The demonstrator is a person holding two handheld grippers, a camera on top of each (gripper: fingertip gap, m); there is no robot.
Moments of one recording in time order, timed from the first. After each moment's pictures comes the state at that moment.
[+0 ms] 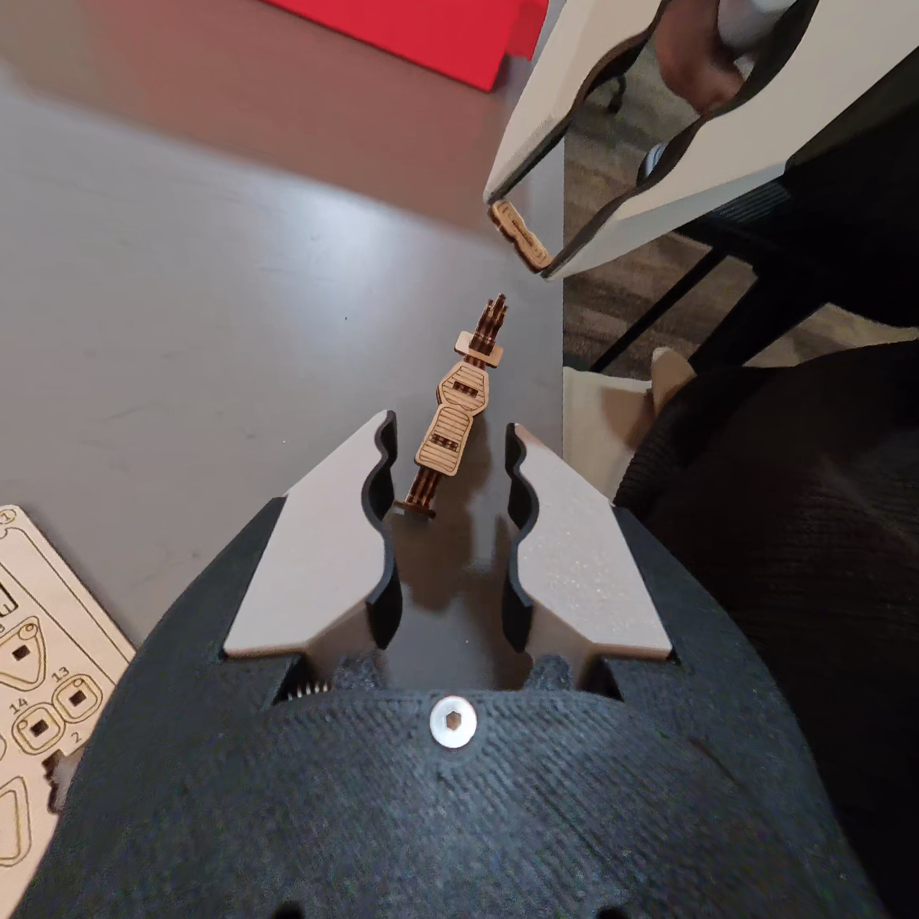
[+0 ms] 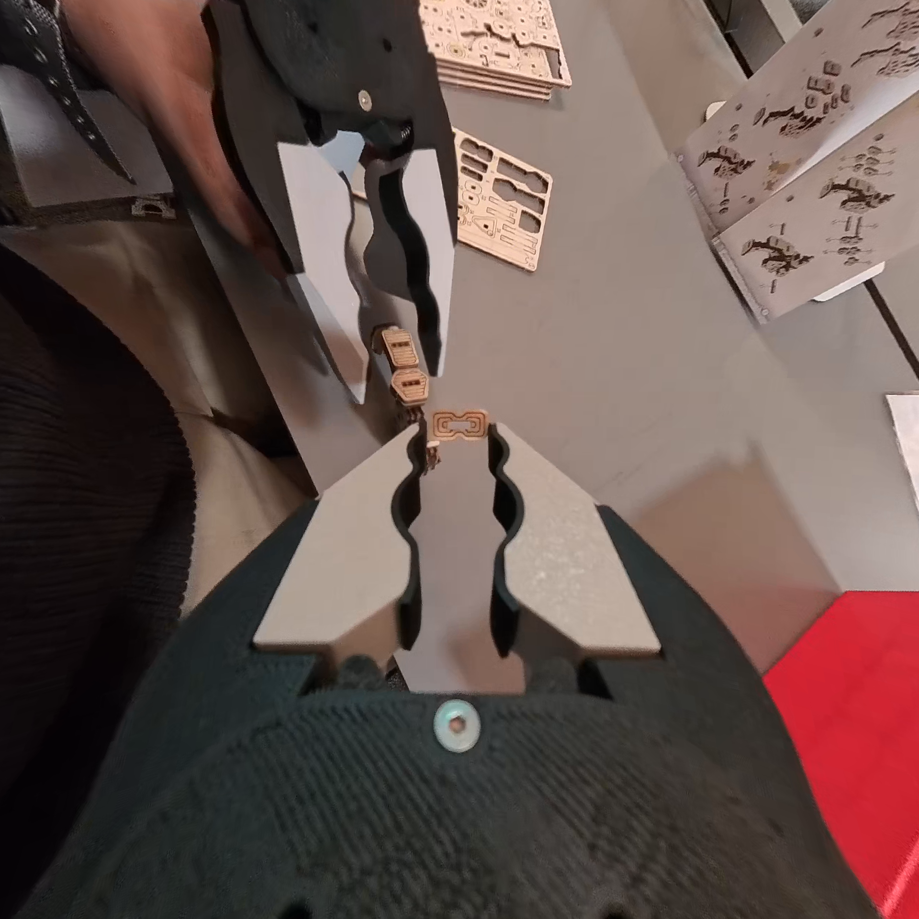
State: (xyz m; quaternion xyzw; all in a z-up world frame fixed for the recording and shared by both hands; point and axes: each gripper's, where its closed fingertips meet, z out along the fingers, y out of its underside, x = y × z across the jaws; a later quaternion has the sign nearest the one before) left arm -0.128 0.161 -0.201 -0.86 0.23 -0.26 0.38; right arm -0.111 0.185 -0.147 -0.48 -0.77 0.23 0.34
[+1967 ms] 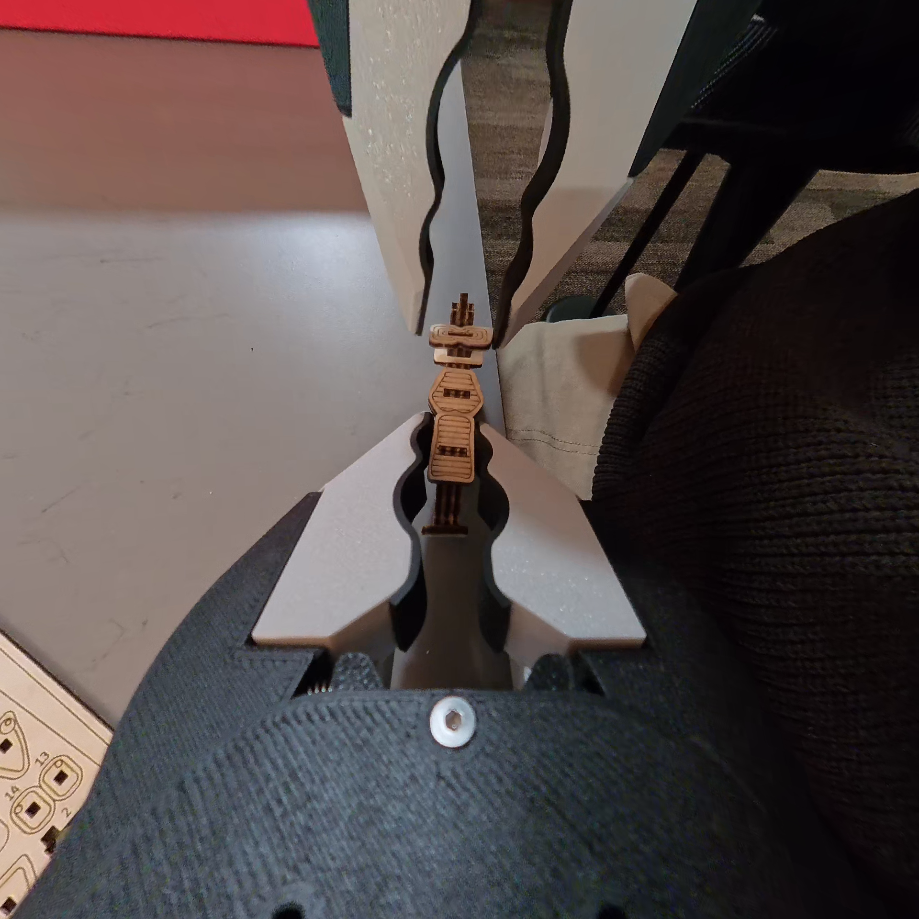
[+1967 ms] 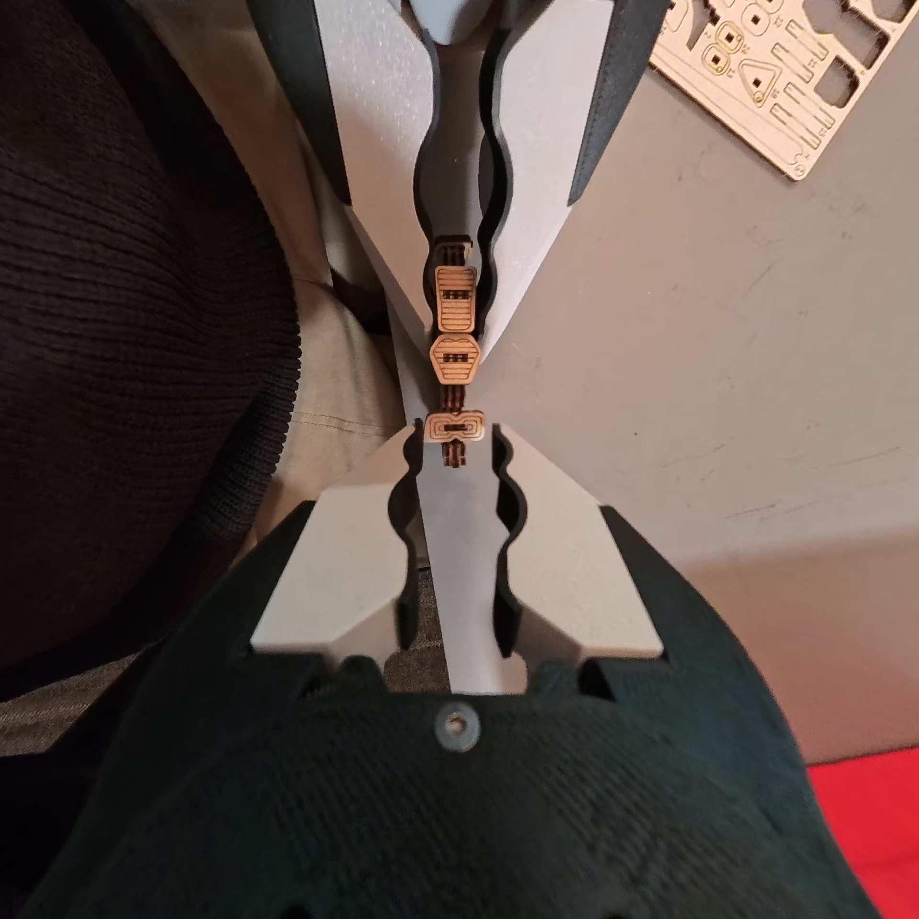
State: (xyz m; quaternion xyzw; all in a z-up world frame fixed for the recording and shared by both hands) left arm -0.101 0.140 -0.206 -0.83 0.35 -0.21 0.38; right arm -0.088 0.153 -0.190 -0.42 -0.88 0.17 0.12
